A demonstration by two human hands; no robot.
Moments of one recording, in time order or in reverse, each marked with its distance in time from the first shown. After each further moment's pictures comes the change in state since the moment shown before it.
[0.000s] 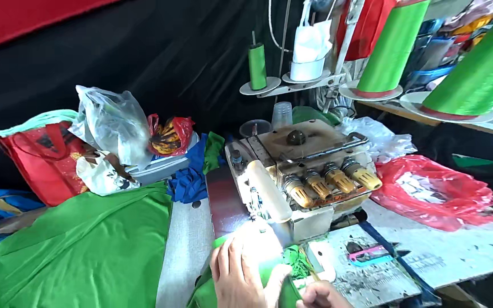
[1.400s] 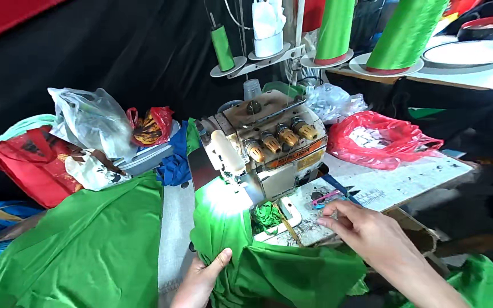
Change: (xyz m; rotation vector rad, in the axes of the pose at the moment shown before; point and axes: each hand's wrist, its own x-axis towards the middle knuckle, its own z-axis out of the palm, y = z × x) left_hand -0.037 -0.037 -0.051 -1.040 -0.578 -0.908; right_hand 0.002 -0.019 -0.096 -0.958 0.121 0.019
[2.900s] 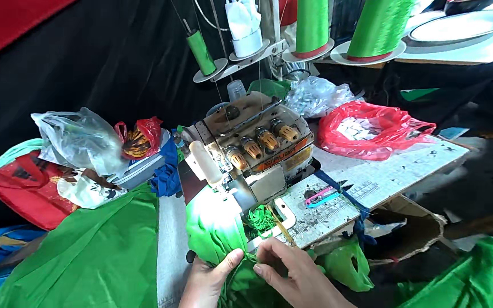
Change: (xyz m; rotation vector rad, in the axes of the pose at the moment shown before) left_hand 0.001 0.022 0.035 -0.052 0.054 0.124; right_hand -0.022 -0.083 0.051 0.691 -0.222 -0.060
